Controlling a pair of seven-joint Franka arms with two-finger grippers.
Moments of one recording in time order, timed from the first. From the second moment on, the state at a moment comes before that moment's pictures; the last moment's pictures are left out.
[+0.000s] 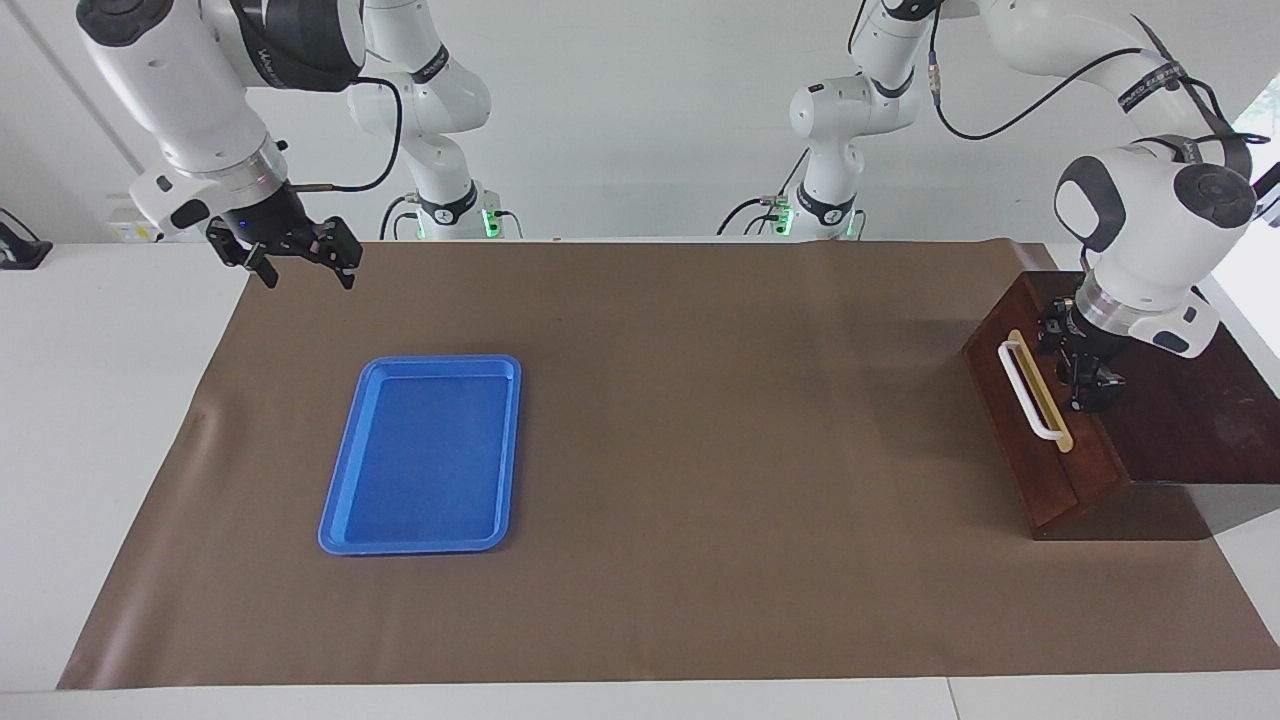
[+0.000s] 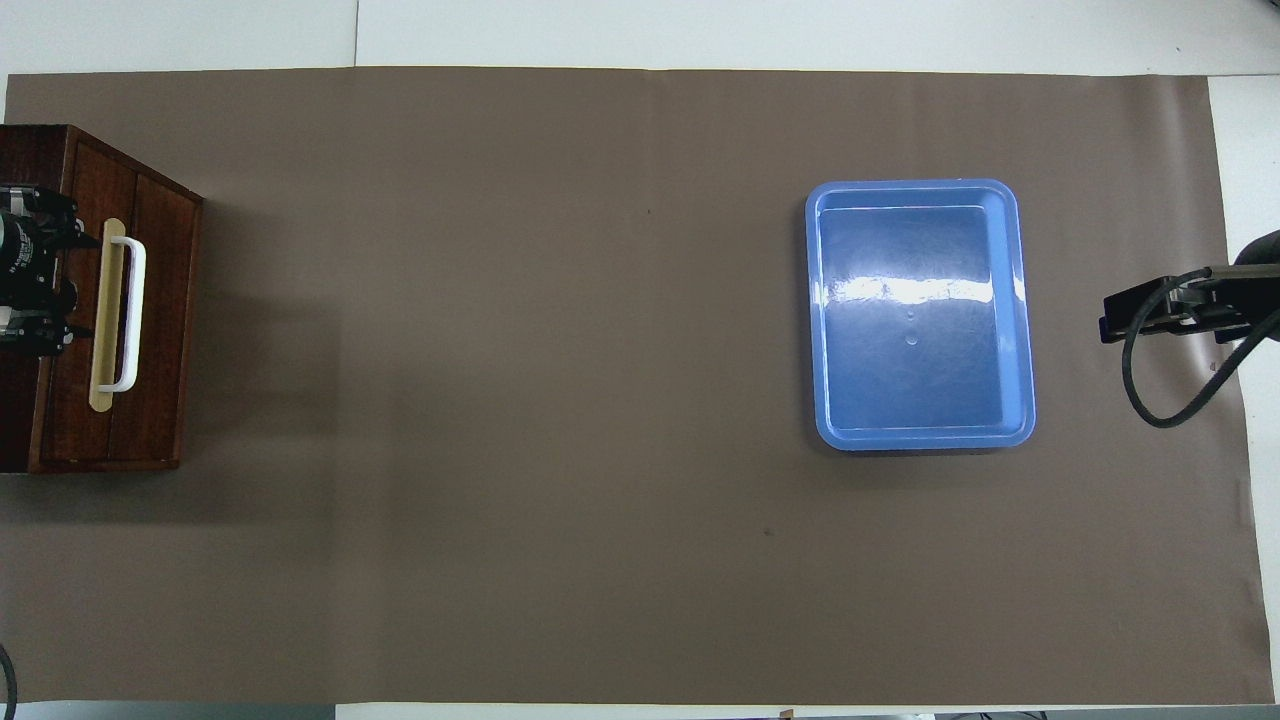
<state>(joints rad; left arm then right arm) 0.11 0.18 -0.01 -1.73 0.13 1.92 -1.44 0.07 -0.03 -0.10 -1.68 -0.02 1.58 0.01</state>
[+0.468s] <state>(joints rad) 0.08 0.08 -0.09 -1.66 0.11 1.72 -1.13 0.07 -0.03 -0.10 -1.68 -0.02 1.58 0.01</state>
